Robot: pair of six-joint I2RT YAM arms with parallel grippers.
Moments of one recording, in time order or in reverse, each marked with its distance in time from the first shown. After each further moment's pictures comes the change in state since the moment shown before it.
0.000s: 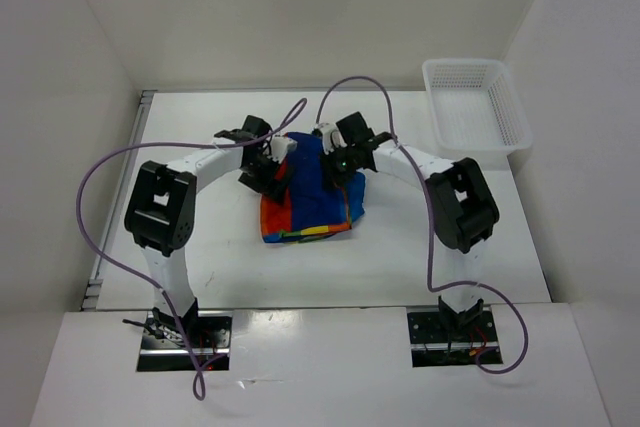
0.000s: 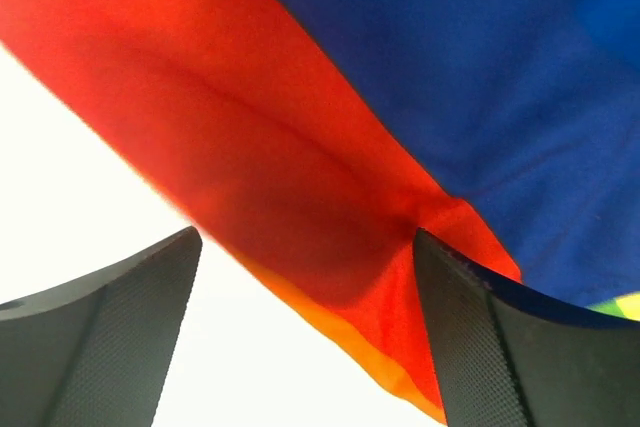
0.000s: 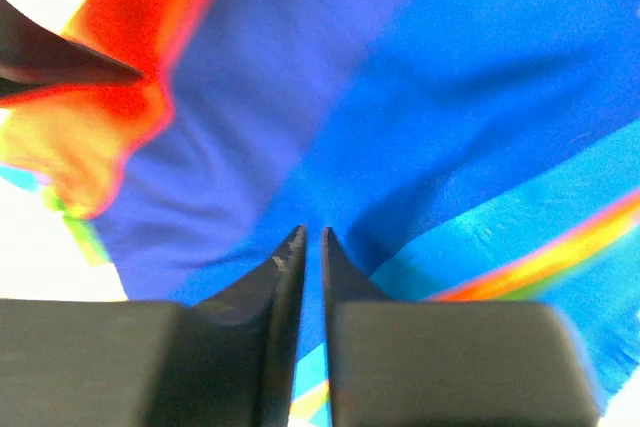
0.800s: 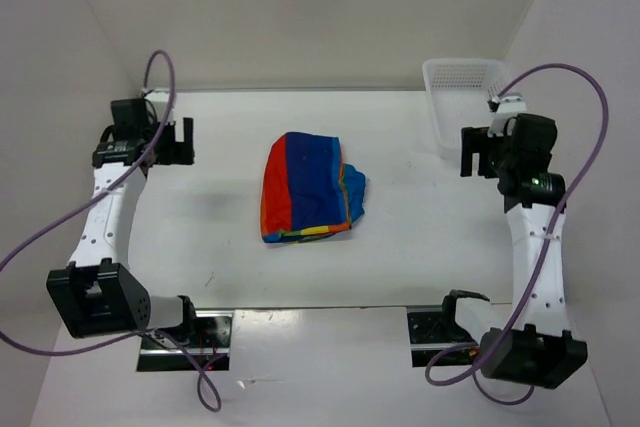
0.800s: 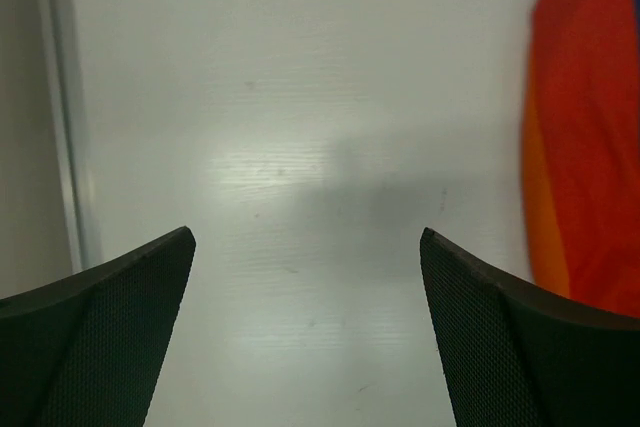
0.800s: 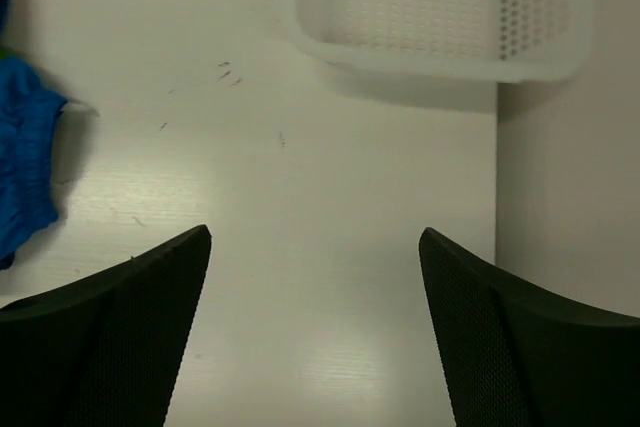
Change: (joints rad) left arm 0.414 -0.594 -0.085 0.021 -0.189 -0.043; right arm -0.684 -0.884 -0.161 -0.331 0.330 -0.174
